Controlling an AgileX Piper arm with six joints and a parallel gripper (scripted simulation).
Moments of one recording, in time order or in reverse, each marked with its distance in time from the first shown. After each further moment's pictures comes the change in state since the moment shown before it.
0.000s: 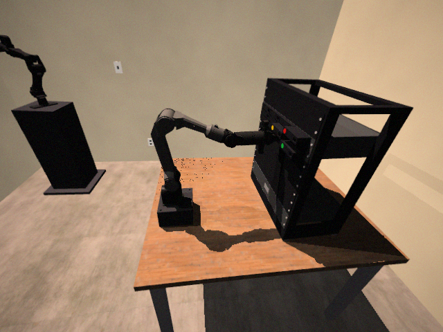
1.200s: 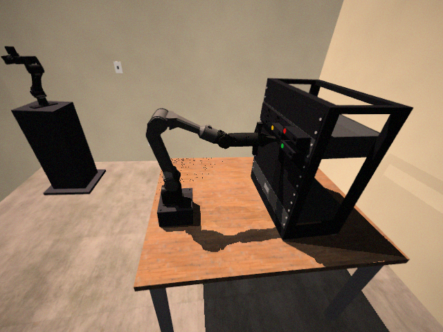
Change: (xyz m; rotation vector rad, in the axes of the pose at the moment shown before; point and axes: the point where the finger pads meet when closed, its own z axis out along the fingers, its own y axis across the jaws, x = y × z) arm 0.000 0.008 -0.025 -0.023 0.001 0.002
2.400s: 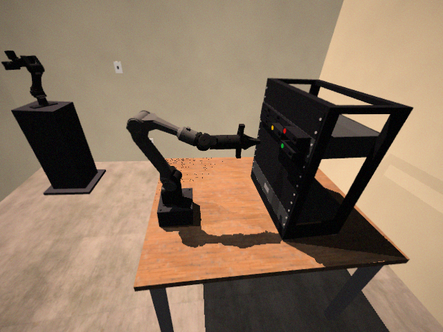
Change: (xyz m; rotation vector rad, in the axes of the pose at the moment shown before) arm 0.023 -0.002 -0.081 0.003 0.009 -0.001
